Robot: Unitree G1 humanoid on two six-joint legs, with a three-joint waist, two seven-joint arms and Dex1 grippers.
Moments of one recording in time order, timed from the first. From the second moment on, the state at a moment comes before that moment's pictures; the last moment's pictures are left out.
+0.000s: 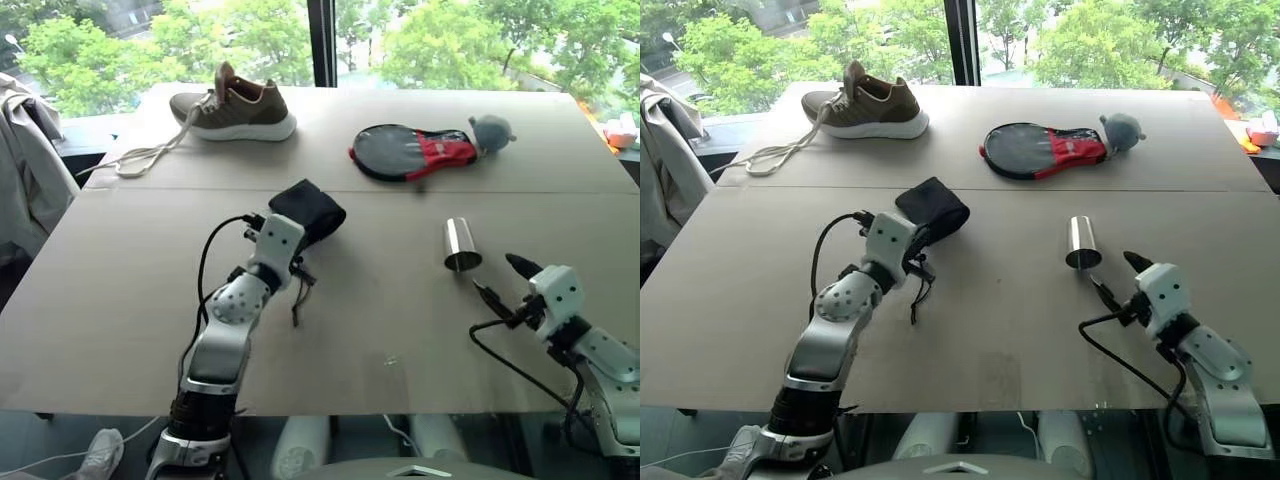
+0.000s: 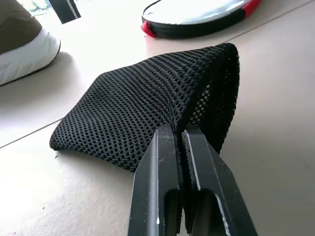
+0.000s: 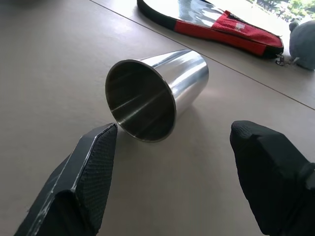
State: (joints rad) left arm -0.19 0.29 -0.04 -0.27 0.01 0.38 -0.37; right arm 0.12 -0.43 -0.19 -0.21 0.18 0.05 0.56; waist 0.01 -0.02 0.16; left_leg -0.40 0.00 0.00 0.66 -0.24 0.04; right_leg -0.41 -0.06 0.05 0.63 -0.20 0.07
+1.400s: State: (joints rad) left arm -0.43 0.20 0.03 -0.27 -0.38 0.70 -0.41; right arm -0.30 -0.33 0.08 -0.31 0.45 0.49 0.54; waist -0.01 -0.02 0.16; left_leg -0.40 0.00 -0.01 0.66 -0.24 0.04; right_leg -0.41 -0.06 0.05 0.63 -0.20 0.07
